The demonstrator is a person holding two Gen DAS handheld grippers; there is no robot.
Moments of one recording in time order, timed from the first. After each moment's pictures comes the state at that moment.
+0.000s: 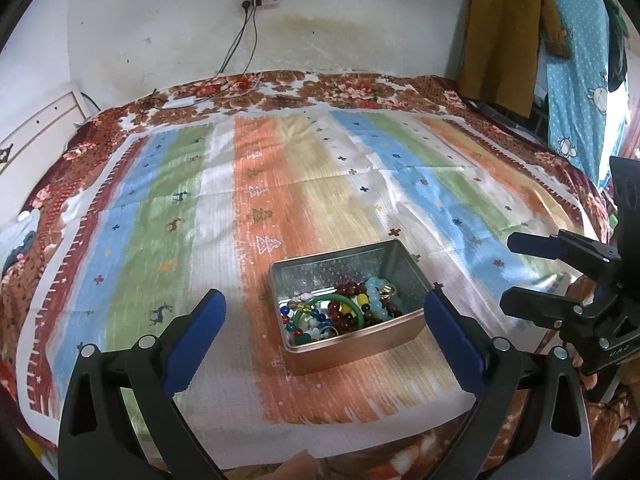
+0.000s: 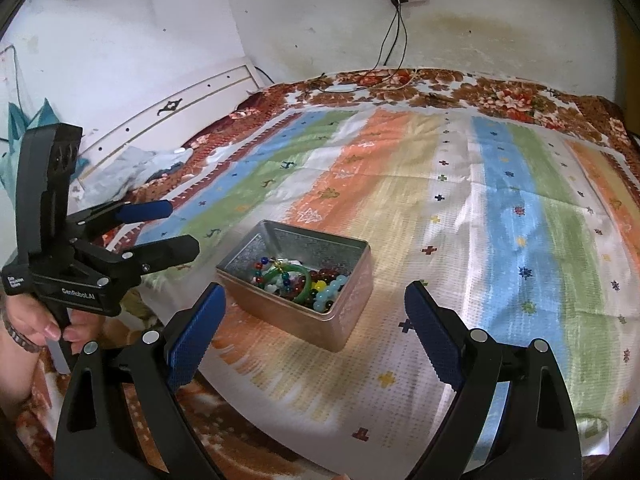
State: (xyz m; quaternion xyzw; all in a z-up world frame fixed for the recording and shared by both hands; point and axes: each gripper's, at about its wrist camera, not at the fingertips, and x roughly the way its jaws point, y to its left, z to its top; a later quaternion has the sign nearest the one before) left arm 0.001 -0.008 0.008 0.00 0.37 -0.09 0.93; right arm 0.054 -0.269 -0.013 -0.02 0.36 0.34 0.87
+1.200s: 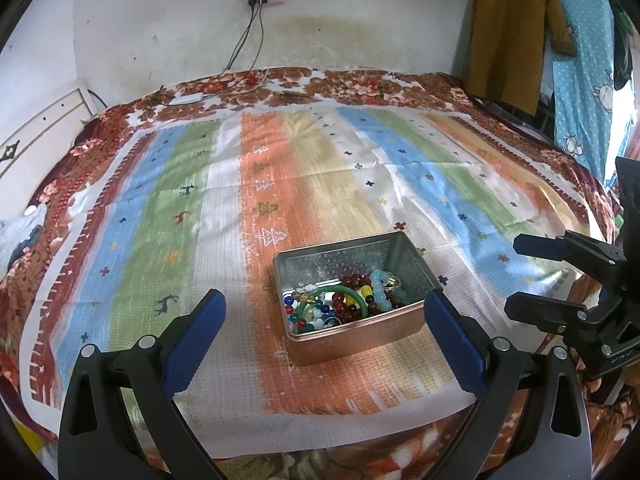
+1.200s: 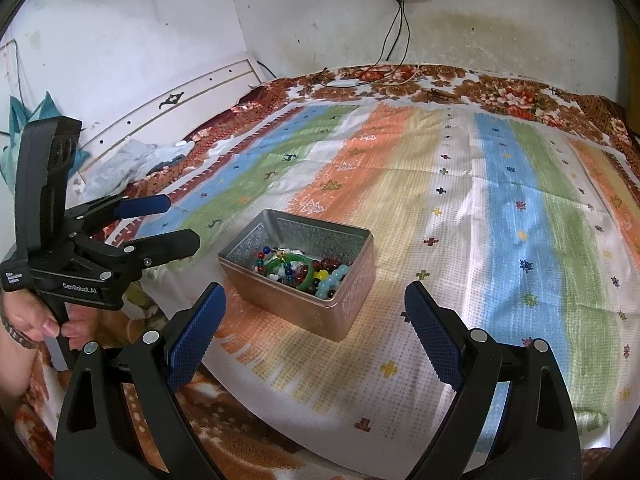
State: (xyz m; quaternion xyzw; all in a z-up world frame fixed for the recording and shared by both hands) left arm -0.005 -0.011 0.005 0.00 0.37 -0.08 0.92; right arm 0.049 -0.268 -0.016 -0.03 0.36 0.34 0.87
